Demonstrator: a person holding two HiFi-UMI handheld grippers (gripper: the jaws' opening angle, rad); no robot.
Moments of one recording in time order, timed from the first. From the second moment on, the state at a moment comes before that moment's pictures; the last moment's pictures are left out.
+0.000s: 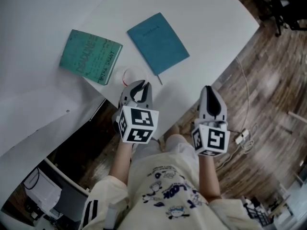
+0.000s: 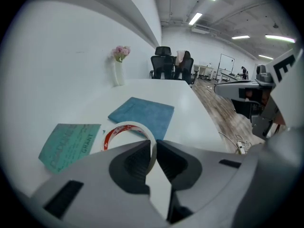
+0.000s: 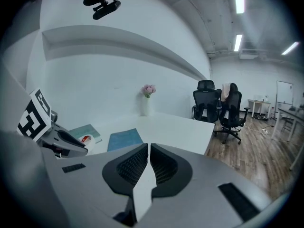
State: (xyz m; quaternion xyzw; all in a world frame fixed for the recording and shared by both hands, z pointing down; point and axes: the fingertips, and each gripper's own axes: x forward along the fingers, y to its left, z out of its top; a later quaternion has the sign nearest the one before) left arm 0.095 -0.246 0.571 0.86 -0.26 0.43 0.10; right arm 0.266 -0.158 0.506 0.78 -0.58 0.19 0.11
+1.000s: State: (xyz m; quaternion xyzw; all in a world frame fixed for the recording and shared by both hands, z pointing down) left arm 0.061 -0.262 0.342 0.91 -0.37 0.20 -0.01; right arm 0.233 -0.161 0.343 0.80 -0.59 0.04 0.03
